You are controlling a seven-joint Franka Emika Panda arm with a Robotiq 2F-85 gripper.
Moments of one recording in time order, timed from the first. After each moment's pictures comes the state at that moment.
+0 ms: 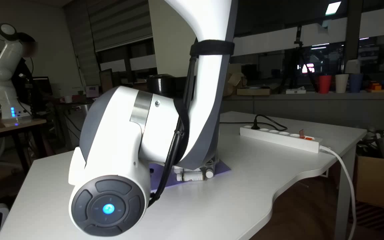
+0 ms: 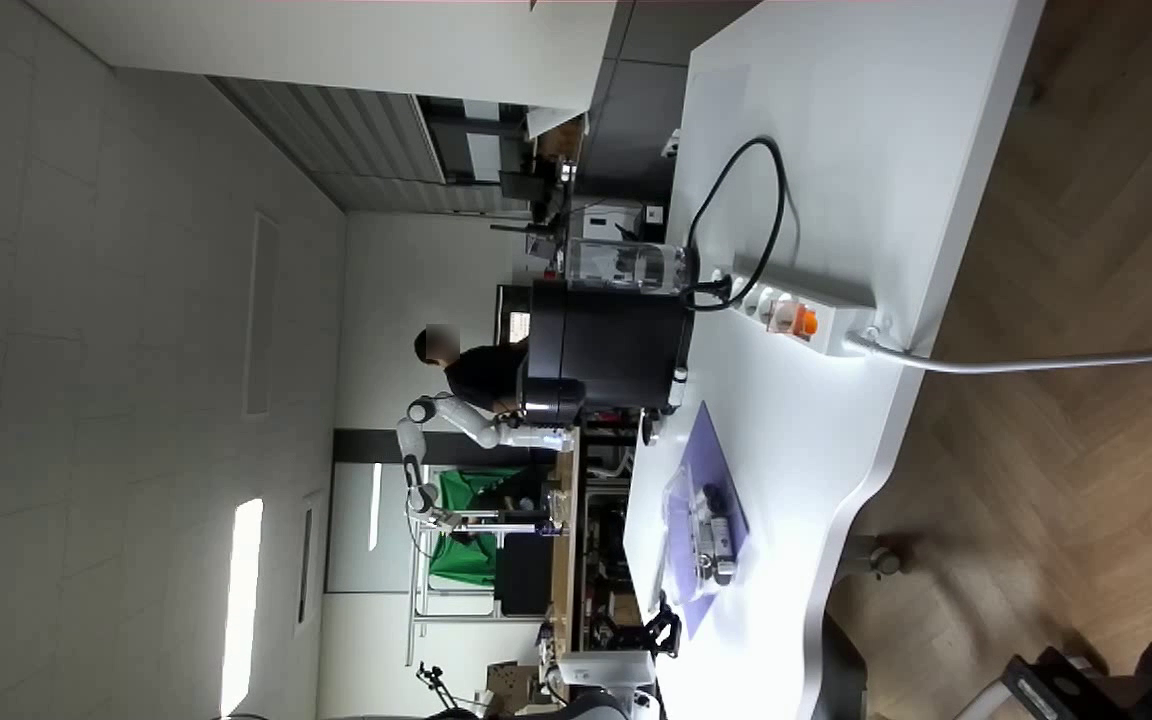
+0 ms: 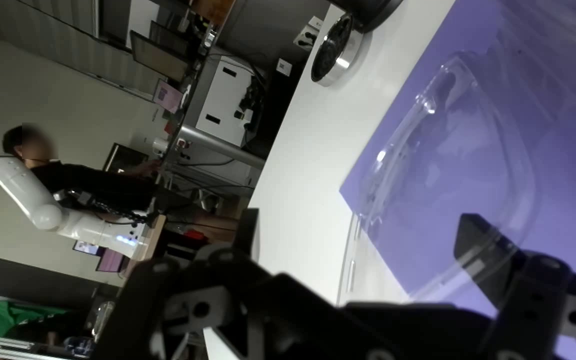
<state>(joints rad) 0.30 0.78 0.31 -2.03 -2.38 1.92 0.71</state>
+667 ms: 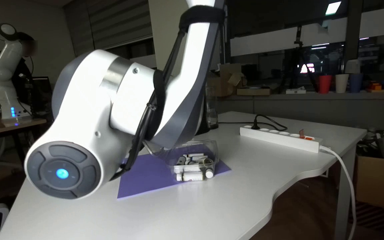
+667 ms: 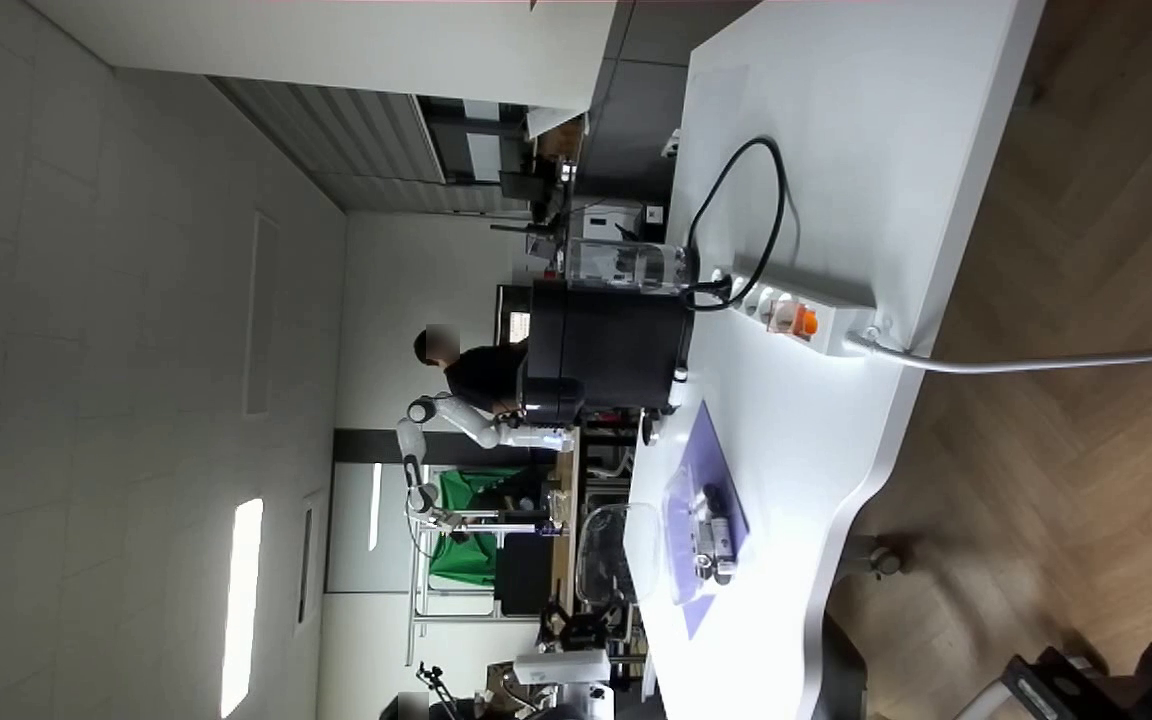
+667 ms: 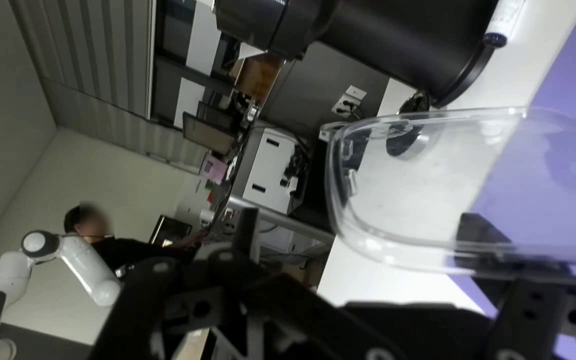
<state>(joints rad) 0.30 0.69 0.35 -2.02 -2.25 1.79 0.69</state>
